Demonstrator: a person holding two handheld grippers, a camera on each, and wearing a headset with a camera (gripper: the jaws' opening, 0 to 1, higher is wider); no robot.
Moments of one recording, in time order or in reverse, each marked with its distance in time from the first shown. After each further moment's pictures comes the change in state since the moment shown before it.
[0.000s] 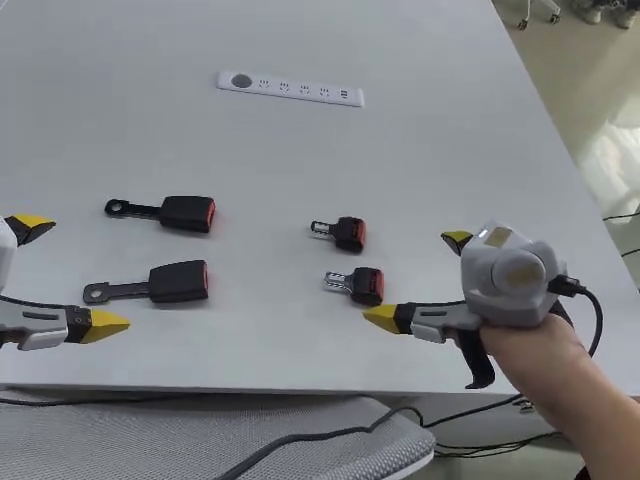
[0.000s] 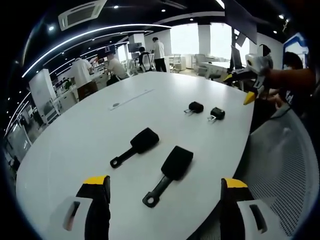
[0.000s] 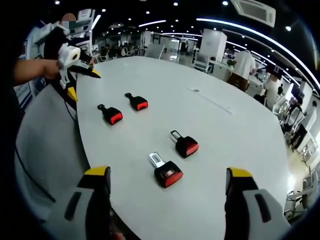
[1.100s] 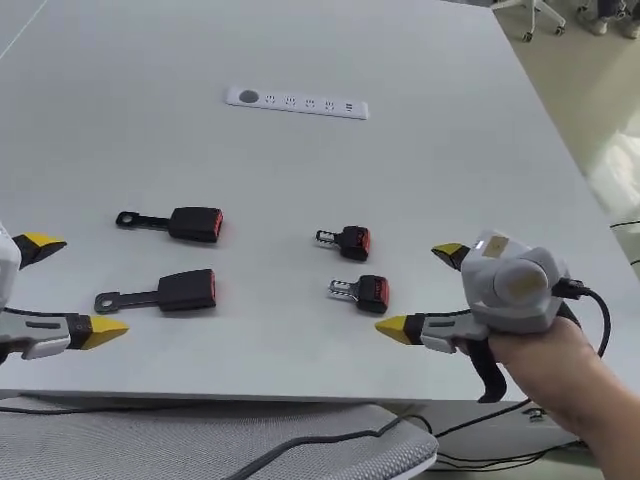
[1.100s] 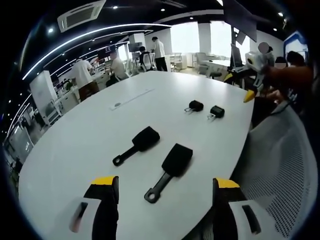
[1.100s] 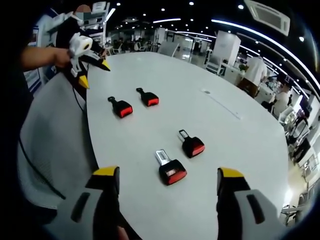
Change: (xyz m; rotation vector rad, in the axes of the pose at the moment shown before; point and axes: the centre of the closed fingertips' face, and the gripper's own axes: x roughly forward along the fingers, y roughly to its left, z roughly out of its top) left arm -0.009 -0.001 -0.001 0.021 0.014 0.012; right arm -0.003 0.009 0.000 -0.108 0.015 0.067
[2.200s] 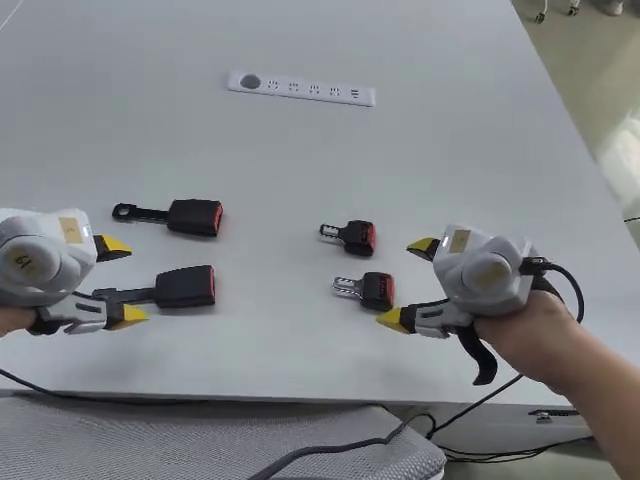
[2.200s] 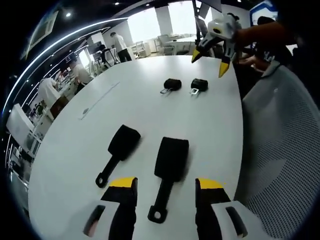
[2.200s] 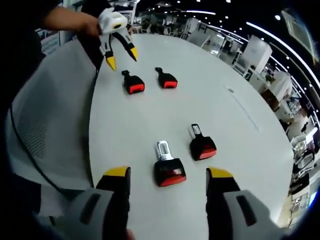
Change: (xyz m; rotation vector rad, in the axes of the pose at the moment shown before) left arm 0.069 -0.007 -0.007 0.281 0.128 -0.166; right arm 0.049 -0.002 -0.016 -0.267 0.117 0.150
